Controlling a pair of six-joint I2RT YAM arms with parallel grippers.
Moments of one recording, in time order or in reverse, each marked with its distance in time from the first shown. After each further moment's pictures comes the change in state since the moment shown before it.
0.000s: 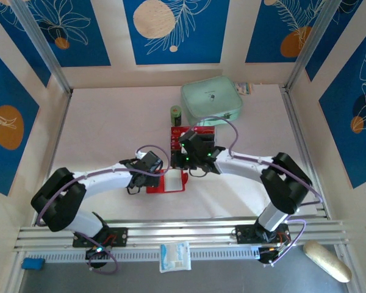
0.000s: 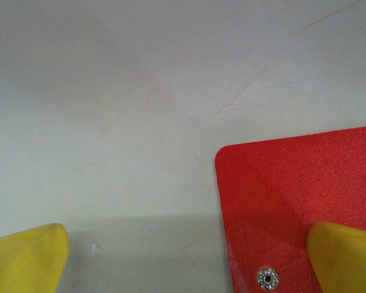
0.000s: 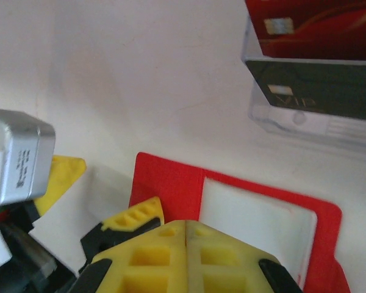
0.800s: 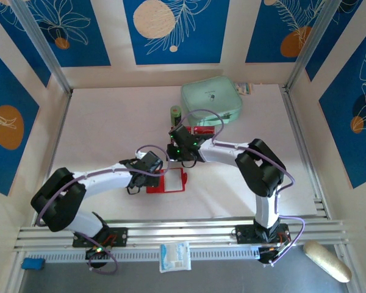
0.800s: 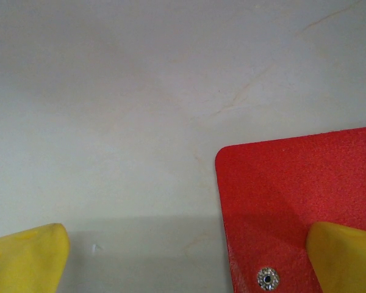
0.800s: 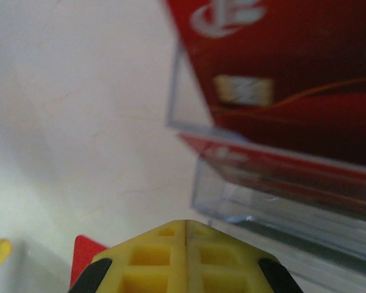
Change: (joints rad) left arm 0.001 -0.001 0.000 0.000 0.000 0.000; right arm -0.040 0.242 0.212 -0.064 0.108 -0.062
